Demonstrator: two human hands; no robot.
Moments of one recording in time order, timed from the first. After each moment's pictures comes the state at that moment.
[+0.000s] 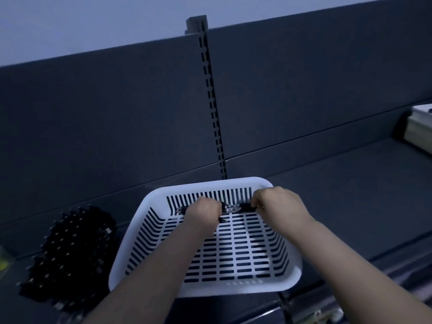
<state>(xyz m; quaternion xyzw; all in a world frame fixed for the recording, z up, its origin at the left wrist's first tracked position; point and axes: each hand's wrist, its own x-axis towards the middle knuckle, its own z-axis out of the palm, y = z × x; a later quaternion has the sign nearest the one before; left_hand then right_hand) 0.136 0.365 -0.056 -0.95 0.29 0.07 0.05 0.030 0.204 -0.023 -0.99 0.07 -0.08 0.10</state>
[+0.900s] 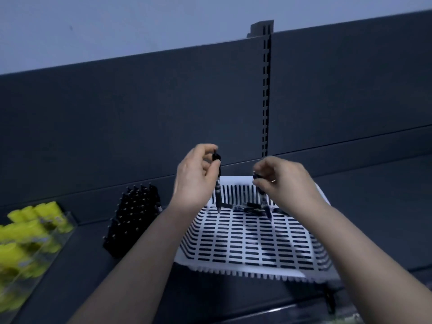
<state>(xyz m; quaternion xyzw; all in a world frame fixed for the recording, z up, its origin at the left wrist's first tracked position) 0.088 0.476 0.043 -0.85 0.20 -0.20 -0.45 0.034 0.297 0.036 -0.93 0.03 -0.21 0.30</state>
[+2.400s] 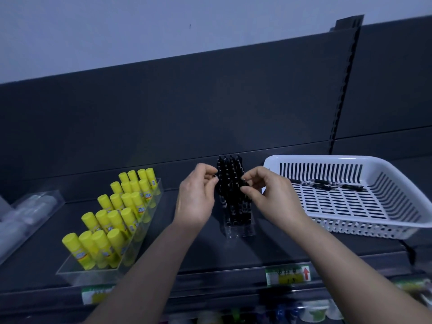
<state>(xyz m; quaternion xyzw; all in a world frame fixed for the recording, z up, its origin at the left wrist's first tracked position) 0.014 0.700 0.005 -0.86 0.17 -0.27 -0.39 -0.020 0.527 0.007 -0.88 -0.07 -0.23 0.40</state>
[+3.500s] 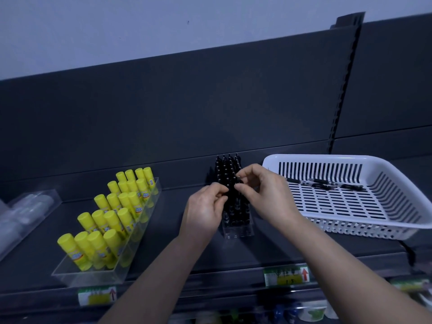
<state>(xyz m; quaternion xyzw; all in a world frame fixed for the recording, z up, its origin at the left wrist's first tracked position) 0.011 0.693 -0.028 -0.88 0.22 -0.25 -0.34 -0.012 0.533 0.007 -0.88 -0.06 -0.23 0.42</state>
